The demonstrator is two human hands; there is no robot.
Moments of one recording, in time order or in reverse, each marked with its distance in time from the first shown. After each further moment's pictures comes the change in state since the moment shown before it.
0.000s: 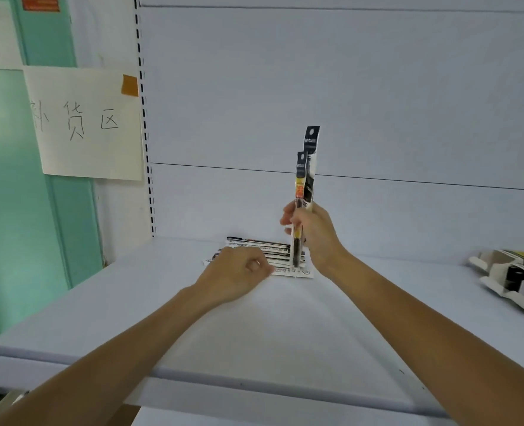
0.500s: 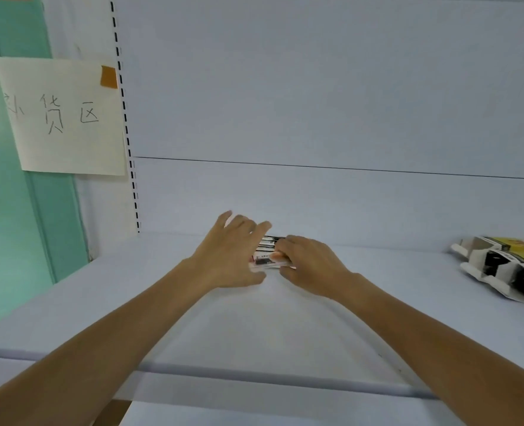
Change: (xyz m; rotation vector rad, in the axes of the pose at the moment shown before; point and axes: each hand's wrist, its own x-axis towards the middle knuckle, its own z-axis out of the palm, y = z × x) left_hand 0.018 0.022 0.000 0.894 0.029 0.383; right_hand -0.023 0.037 -0.038 -1.347 -0.350 -0.465
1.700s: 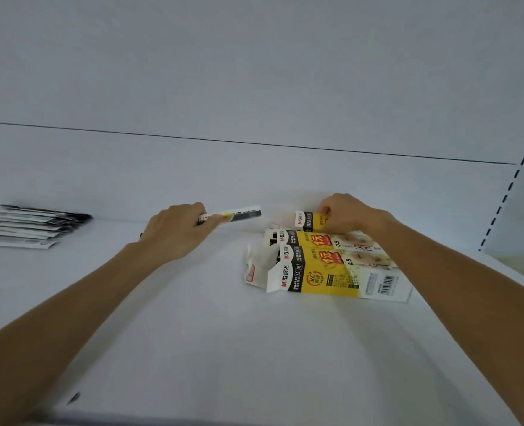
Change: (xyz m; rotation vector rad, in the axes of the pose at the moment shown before) left_hand 0.209 0.290 0.027 -0.388 -0.024 -0.489; right_hand -0.160 0.459 -0.082 0.068 -0.324 0.454
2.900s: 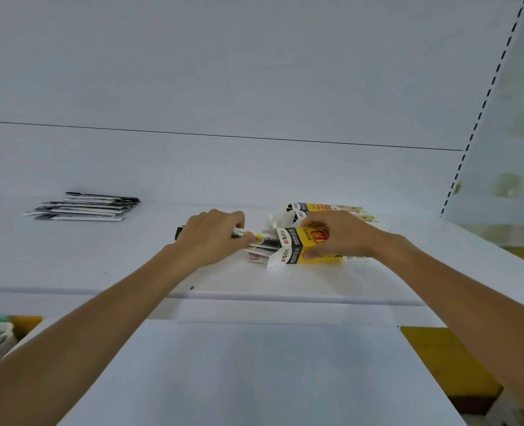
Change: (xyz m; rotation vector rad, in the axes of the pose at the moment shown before) left_hand -0.123 0.014 -0.065 0.105 -0.074 0.226; right_hand -0.199 -0.110 -0.005 0.297 -0.034 -0.177
